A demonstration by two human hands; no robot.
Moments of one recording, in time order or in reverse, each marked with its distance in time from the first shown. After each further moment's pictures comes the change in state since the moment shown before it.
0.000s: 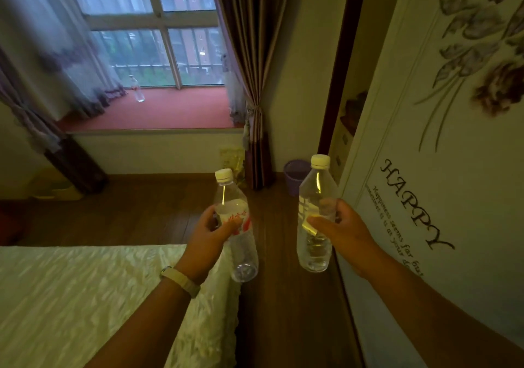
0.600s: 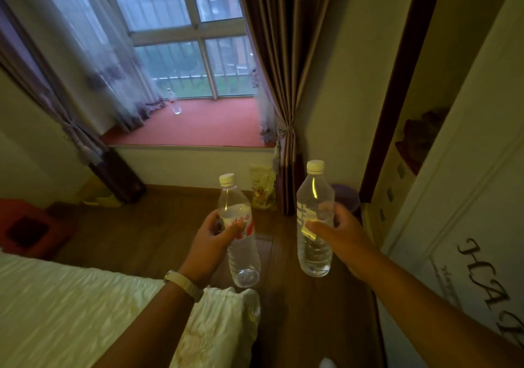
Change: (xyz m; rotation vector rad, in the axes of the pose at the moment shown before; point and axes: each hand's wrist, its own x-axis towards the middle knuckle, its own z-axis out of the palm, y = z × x) left_hand 0.232 0.015 0.025 0.036 0.180 -0.023; right_hand 0.293 0.004 0.007 0.072 -0.197 0.009
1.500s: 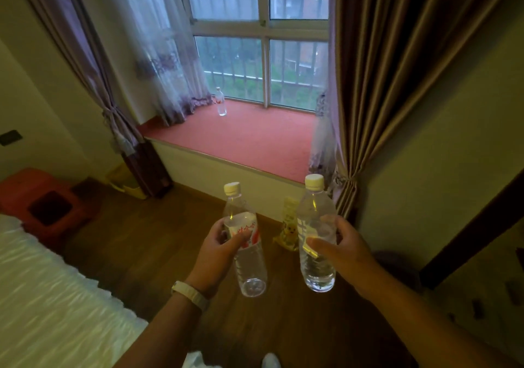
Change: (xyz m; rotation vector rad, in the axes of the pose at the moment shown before) left_hand 0.300 -0.005 -0.063 -0.133 0.240 -0.070; right_hand 0.355 -0.049 0.096 -0.059 -0.296 -0.020
